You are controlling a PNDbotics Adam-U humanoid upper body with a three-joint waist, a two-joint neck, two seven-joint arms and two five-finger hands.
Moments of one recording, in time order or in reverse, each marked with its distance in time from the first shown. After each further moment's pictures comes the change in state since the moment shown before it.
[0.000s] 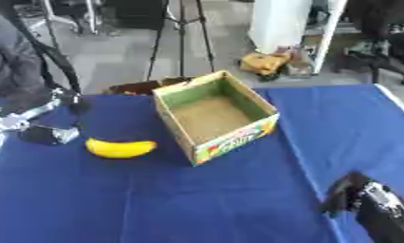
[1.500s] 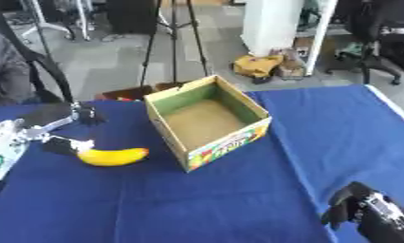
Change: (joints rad) left arm -0.069 -0.035 0.010 0.160 -0.220 -0.008 0.122; right arm -0.021 0.001 0.014 0.006 0.002 0.005 0.022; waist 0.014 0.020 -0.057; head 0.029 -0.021
